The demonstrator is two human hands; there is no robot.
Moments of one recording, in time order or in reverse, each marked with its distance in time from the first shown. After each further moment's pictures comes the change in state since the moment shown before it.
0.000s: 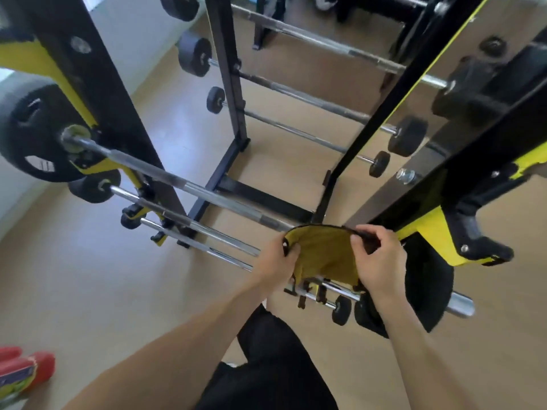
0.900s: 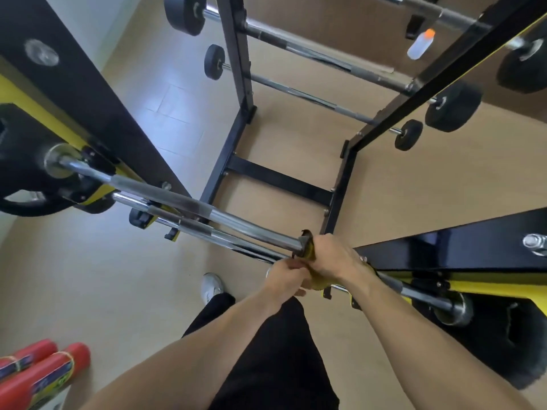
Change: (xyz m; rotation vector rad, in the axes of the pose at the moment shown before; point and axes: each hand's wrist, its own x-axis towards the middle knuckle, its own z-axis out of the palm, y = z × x) left_hand 0.088 -0.066 -0.071 -0.313 -0.276 -0.523; right_hand 0.070 -0.067 0.185 -0.588 -0.907 -0.018
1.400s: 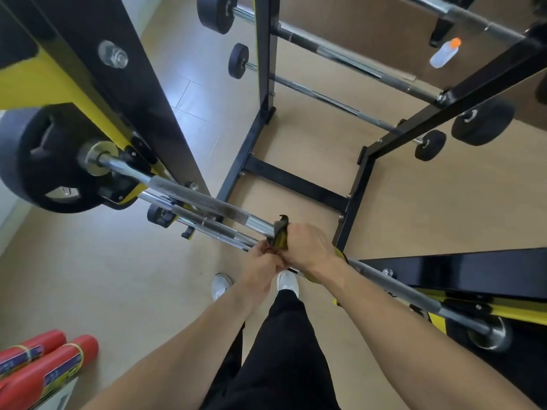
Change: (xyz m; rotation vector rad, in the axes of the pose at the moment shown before) left_hand -0.006 0.014 -0.102 -0.523 0.128 0.140; right_hand 0.045 -0.118 0.001 -0.060 0.117 -0.184
